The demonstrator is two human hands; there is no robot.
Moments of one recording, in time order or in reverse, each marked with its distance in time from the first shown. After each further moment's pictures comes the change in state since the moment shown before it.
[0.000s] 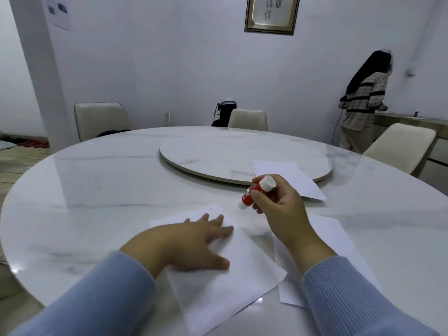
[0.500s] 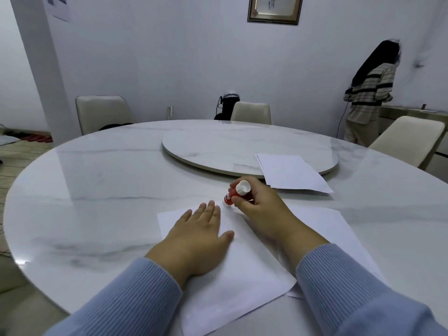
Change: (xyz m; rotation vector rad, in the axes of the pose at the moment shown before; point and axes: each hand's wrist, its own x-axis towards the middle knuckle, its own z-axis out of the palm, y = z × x) left_hand 0.012 0.003 0.028 0.058 0.209 -0.112; right_hand 0.005 0.010 0.024 -0.230 -0.307 0.041
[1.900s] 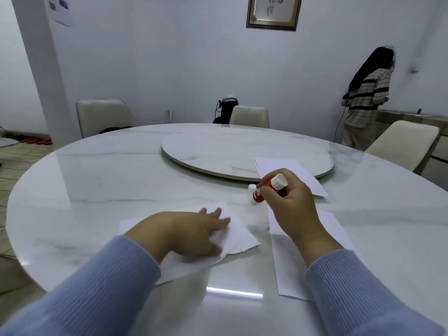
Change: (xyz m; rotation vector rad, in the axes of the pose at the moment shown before) left_hand -0.009 -0.001 -0.043 0.024 -0.272 0.064; right_hand -0.015 -0.007 -0.031 0.055 0.371 -0.073
